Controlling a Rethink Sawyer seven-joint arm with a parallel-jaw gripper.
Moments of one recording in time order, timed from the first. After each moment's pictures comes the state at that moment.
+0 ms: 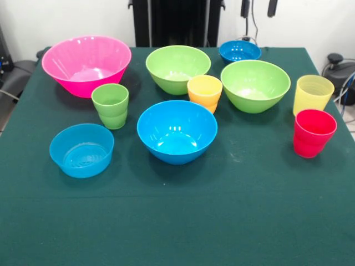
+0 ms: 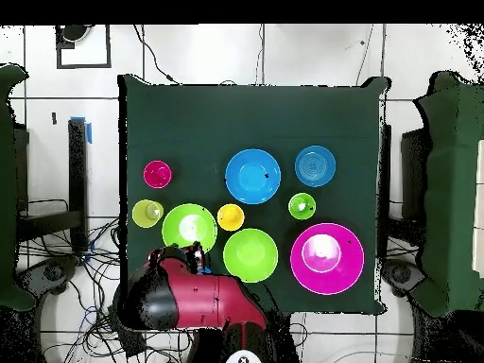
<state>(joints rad) -0.02 -0.99 -0.01 2.18 0.00 0.23 1.63</state>
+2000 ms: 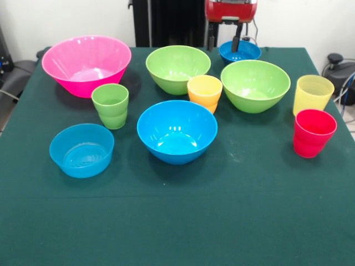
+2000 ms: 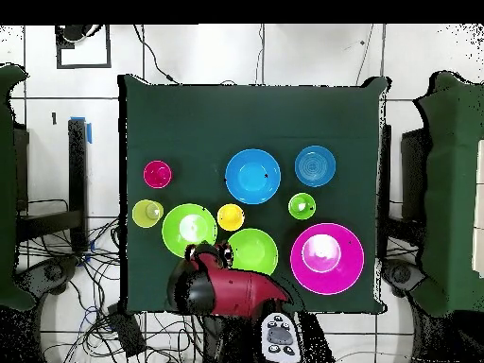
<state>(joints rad) -0.12 -0.77 -0.03 2.18 -0.04 0.01 1.64</state>
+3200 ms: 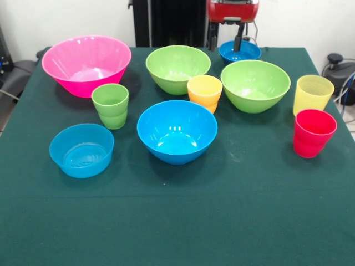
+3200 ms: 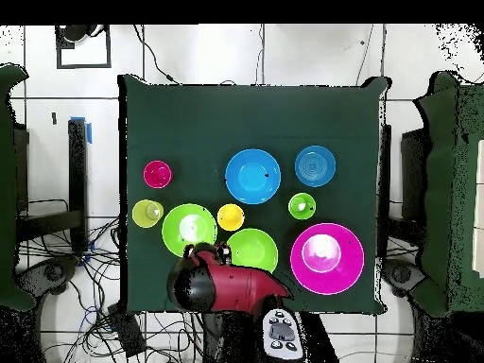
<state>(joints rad) -0.14 -0.77 -0.01 2.16 -0.04 0.07 1.64</state>
